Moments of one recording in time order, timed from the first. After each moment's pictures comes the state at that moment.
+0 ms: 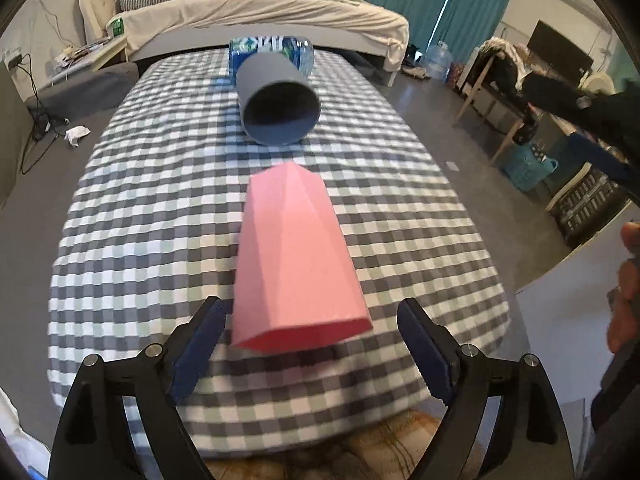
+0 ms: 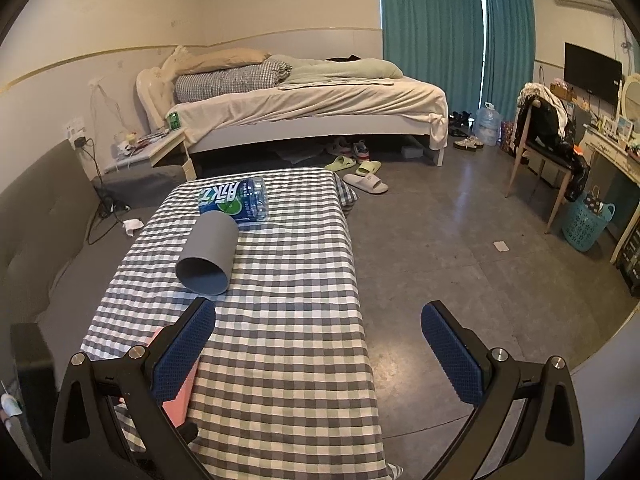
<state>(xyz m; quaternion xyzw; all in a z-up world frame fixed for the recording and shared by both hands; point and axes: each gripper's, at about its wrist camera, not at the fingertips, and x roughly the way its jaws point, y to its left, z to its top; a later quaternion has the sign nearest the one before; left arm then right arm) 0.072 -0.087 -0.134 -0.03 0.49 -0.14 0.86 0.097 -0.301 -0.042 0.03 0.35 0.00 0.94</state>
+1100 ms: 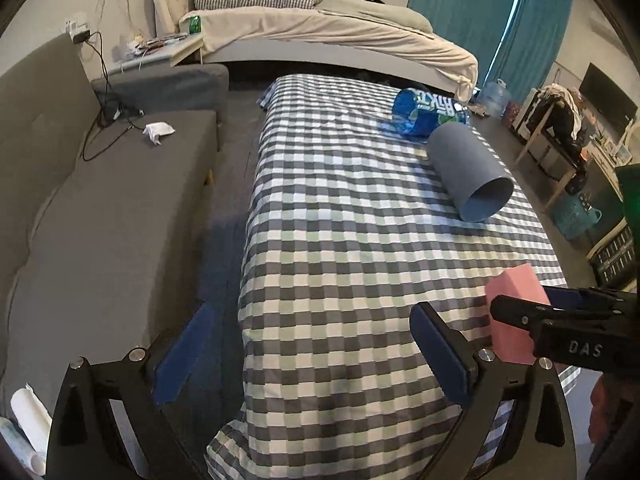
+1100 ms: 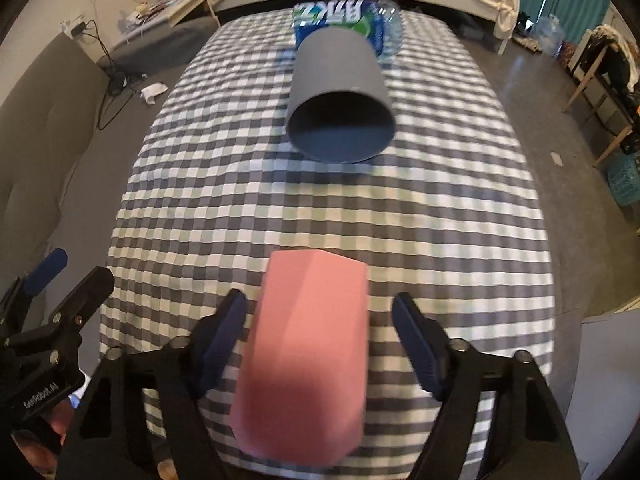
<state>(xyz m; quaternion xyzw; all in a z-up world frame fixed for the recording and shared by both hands) 0.130 0.077 -0.134 -0.04 0.47 -0.04 0.88 0.170 -0.154 -0.140 0.02 0.59 0.06 0.80</state>
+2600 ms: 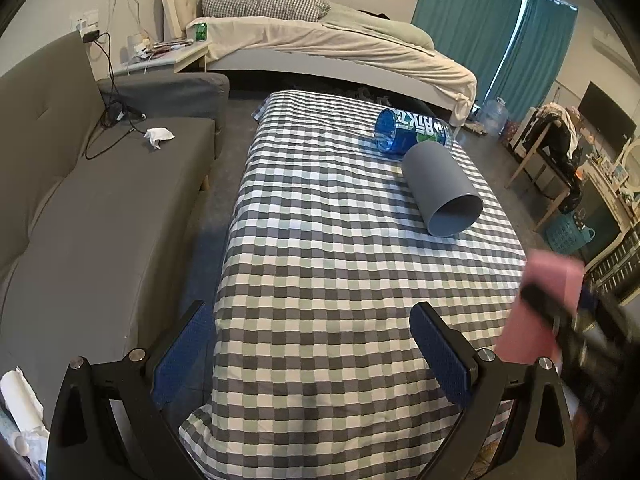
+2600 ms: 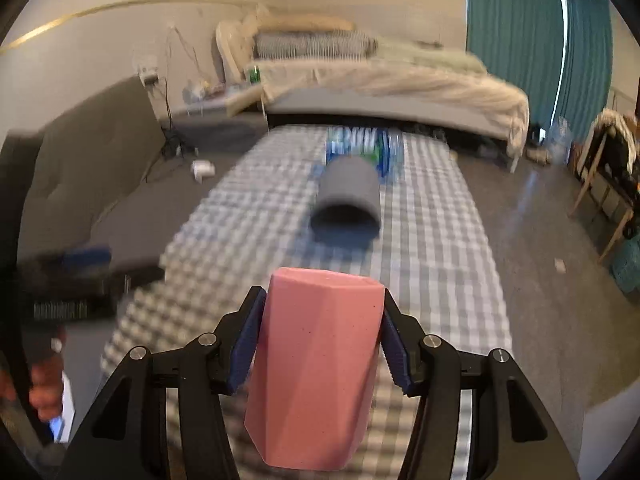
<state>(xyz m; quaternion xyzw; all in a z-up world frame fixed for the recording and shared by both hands) 0.114 0.053 -0.111 -0.07 0.45 -0.03 0.89 0.103 -0.178 -0.086 -0.02 0.35 0.13 0.93</state>
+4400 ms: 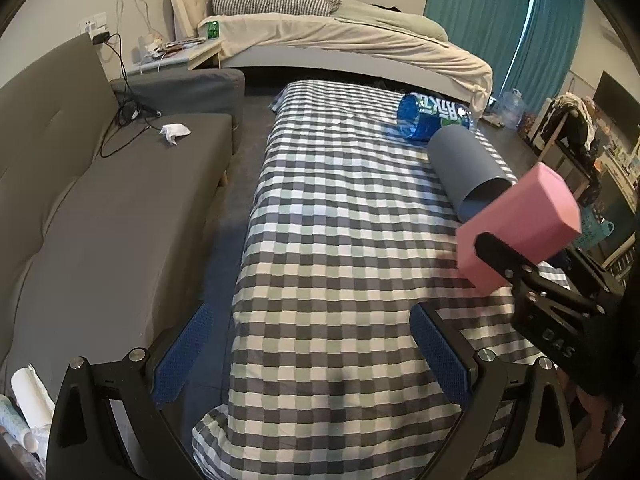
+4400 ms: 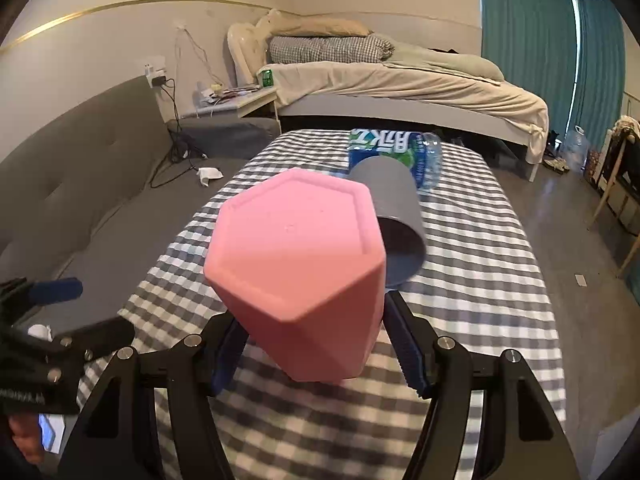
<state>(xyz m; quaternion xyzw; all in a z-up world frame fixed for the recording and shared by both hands) 0.115 0.056 -0.130 -0.05 0.46 0.00 0.89 0.156 -0.149 -0.132 -0.02 0.36 0.16 0.92</state>
